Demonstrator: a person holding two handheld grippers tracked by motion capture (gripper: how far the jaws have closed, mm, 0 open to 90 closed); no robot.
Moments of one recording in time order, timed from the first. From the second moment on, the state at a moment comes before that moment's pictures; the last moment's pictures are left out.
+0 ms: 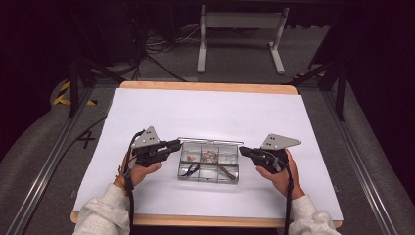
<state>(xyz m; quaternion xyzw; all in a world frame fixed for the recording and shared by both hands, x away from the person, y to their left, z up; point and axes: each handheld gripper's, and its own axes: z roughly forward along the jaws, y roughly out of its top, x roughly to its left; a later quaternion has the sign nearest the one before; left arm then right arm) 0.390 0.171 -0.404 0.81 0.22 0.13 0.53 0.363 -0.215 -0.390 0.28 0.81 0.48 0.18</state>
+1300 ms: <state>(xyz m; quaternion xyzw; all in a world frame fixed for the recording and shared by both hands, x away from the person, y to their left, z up) 0.379 0.178 -0.404 0.83 0.20 0.13 0.50 0.352 -0.212 -0.390 0.26 0.82 0.48 0.17</state>
